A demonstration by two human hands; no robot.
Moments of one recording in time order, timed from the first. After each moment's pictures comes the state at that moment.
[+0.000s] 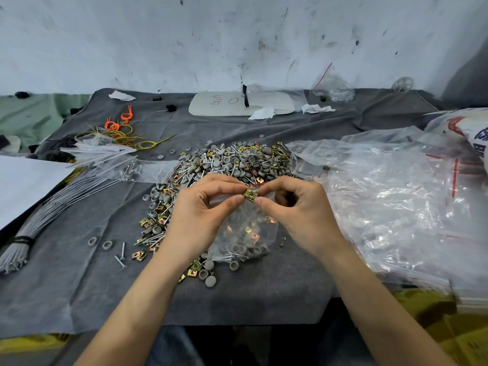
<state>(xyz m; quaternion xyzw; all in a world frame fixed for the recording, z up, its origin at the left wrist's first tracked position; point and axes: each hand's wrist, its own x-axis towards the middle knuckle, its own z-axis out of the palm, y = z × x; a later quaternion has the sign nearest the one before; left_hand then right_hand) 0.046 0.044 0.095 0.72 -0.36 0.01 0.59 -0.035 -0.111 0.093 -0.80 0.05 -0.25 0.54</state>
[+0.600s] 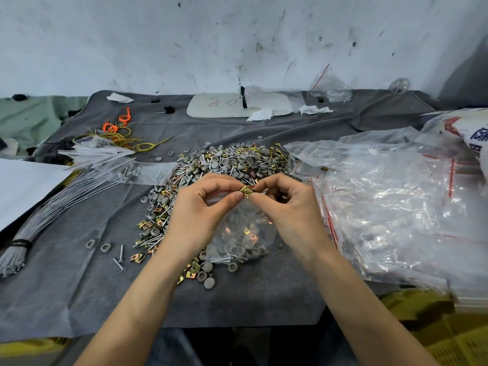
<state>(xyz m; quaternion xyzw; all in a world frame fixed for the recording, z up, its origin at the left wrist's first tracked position) 0.047 0.040 0.098 0.72 -0.35 0.00 0.61 -0.029 -0.096 0.093 -0.71 0.10 -0.25 0.65</state>
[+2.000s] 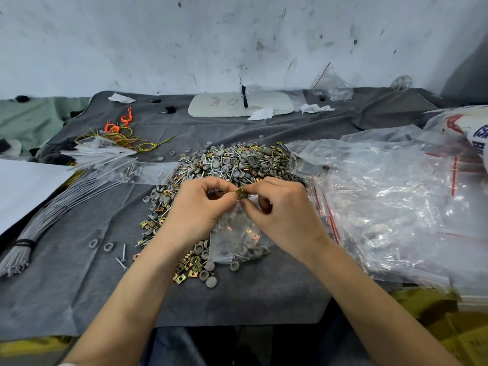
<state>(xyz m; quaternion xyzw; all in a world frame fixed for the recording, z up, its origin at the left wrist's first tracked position) 0.054 0.039 0.105 0.77 -0.25 -0.10 0.58 -0.025 -0.094 0.098 -0.91 -0.03 -0.31 0.27</state>
